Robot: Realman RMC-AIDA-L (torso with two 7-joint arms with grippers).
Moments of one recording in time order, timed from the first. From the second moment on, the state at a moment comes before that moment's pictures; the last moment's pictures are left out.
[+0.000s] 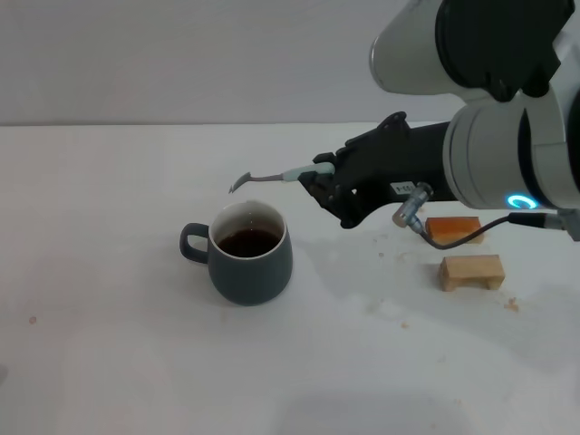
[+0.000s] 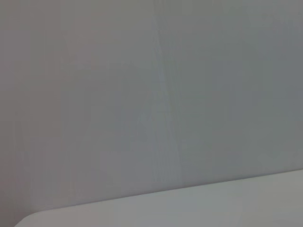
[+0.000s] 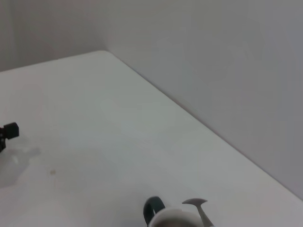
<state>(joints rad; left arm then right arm) -0.04 -2.06 -0.75 -0.12 2.26 1.39 -0.01 0.45 2.07 1.35 2.03 -2.61 1.36 -0.24</state>
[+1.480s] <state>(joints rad) -0.03 -2.06 -0.75 -0.12 2.26 1.39 -0.01 0.49 2.08 1.27 1.82 -2.63 1.30 -0.22</state>
